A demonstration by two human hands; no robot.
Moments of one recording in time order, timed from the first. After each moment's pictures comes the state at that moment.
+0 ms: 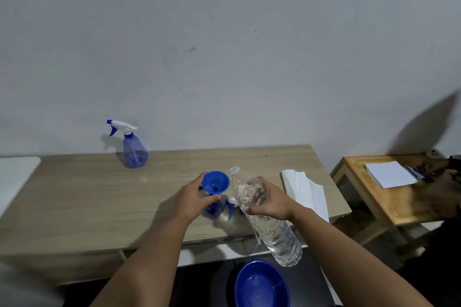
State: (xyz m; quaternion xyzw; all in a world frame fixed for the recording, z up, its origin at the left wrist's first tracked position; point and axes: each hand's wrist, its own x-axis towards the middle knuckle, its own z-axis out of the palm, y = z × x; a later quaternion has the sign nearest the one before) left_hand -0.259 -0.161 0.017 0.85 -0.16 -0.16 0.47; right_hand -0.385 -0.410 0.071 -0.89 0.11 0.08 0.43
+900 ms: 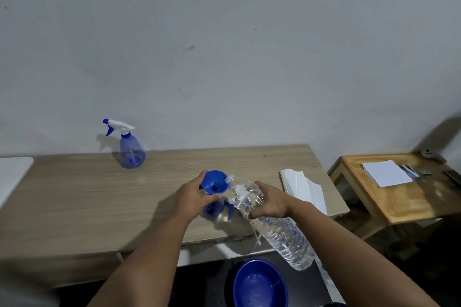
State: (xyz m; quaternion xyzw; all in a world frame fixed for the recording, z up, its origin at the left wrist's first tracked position) left_hand -0.251 -0.165 0.020 0.85 -0.16 -0.17 0.47; right_hand -0.374 -0.410 0.077 -0.91 0.11 0.18 0.35
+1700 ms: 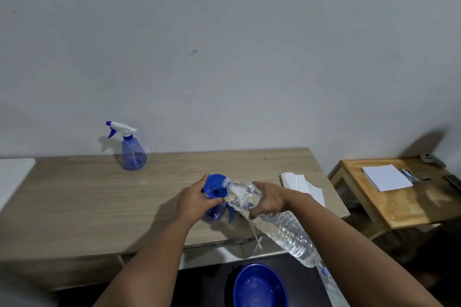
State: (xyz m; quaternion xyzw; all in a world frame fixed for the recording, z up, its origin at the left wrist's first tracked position) left_hand -0.254 -0.162 0.016 0.87 -0.16 -0.15 0.45; right_hand -0.357 -0.398 0.113 -0.92 0.12 0.25 0.28
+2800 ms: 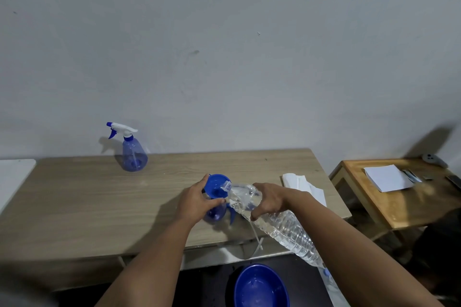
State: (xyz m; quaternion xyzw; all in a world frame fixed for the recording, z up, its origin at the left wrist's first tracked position) left_hand -0.255 -0.163 0.025 0.86 -0.16 -0.16 0.45; right_hand -0.353 -0.391 0.126 -0.92 0.13 0.29 0.25
